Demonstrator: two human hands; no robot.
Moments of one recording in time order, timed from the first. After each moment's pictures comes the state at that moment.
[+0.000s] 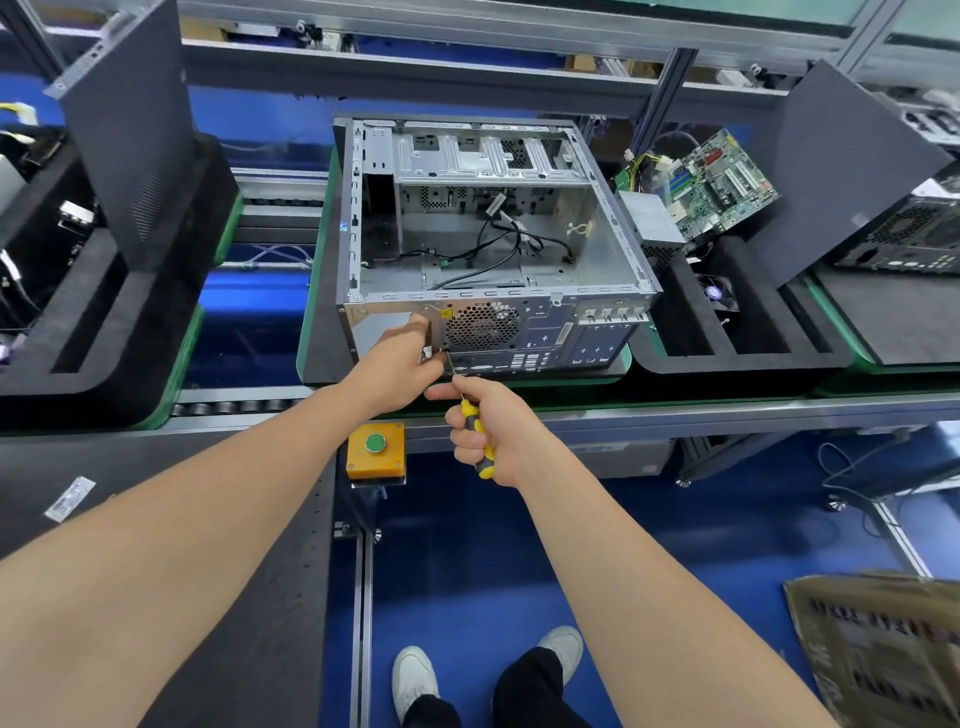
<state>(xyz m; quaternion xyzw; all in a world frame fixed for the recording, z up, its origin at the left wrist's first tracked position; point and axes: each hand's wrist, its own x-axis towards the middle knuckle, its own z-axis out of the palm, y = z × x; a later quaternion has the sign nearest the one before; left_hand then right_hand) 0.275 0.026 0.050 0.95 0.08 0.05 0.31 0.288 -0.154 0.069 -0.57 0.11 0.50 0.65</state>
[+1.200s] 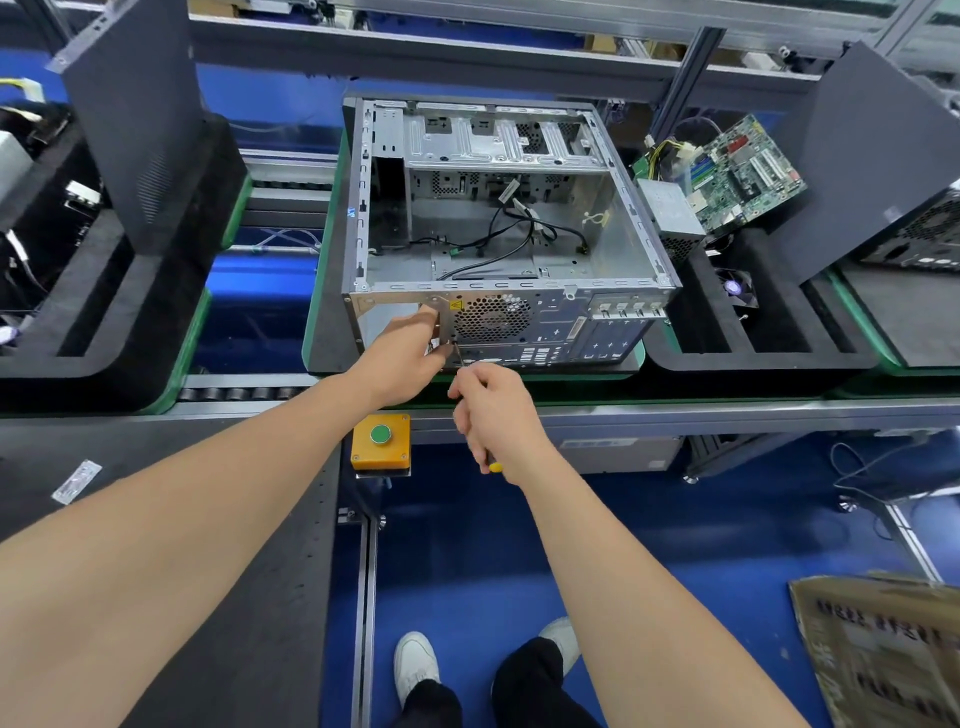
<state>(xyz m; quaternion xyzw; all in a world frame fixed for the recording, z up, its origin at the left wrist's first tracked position) 0.272 0.024 0.054 0.94 0.07 0.06 0.32 0.282 -0.149 0.061 -0.77 -0.07 0.31 0.55</state>
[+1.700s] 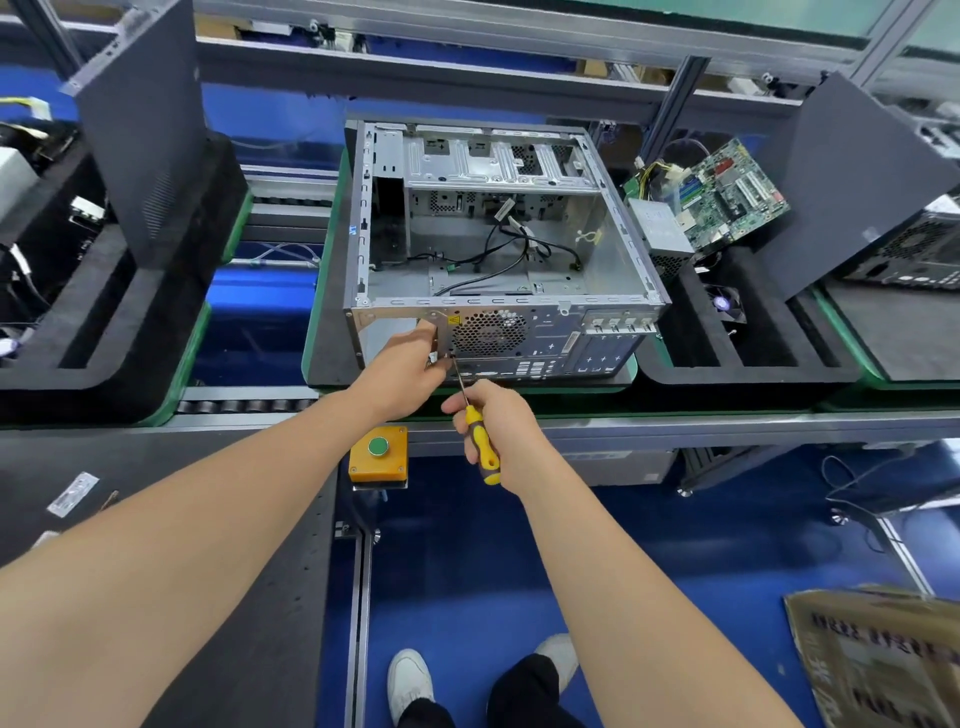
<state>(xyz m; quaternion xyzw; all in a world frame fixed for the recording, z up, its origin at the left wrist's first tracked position) 0.270 0.020 0.055 0.94 0.08 0.05 0.33 0.290 -0.146 0.069 -0.66 0.08 0.42 0.62</state>
